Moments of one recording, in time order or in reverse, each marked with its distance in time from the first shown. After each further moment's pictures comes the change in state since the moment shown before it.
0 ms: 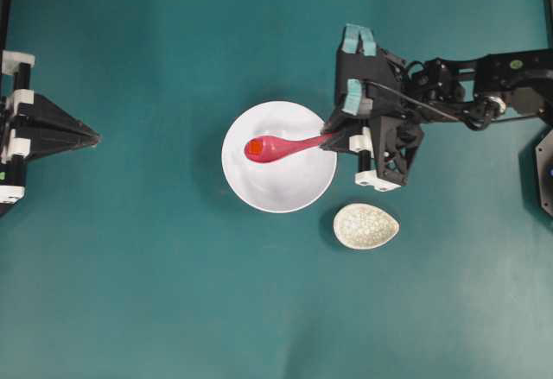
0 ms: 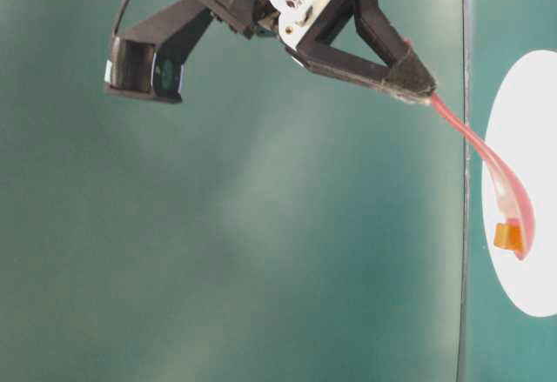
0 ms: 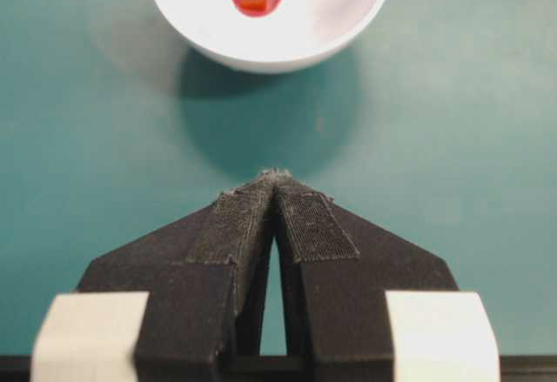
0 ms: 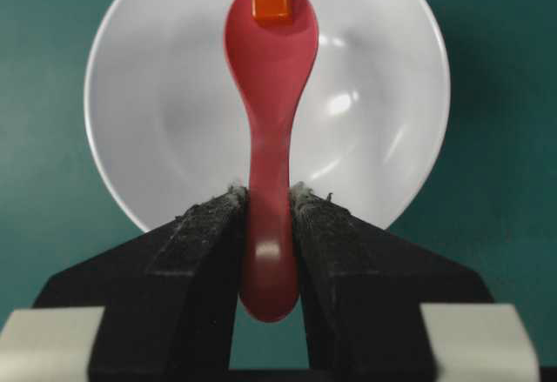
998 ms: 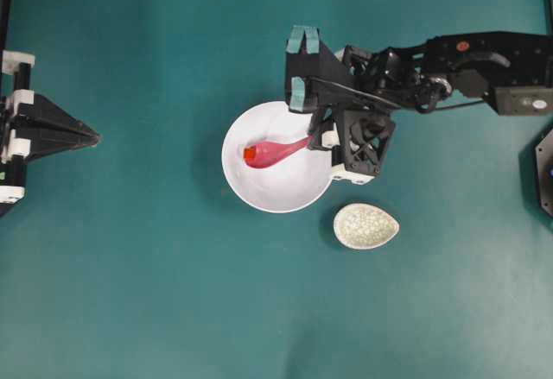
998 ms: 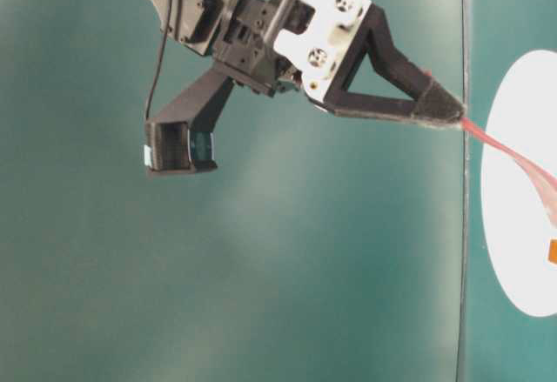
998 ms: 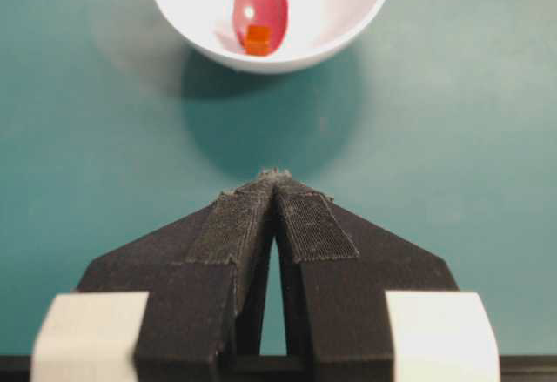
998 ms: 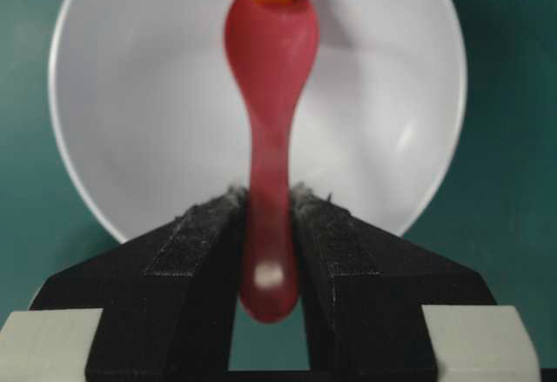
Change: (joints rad) left arm -0.002 0.000 0.000 0.000 0.000 0.012; right arm -0.032 0.152 -0.186 -0.037 0.238 -0.003
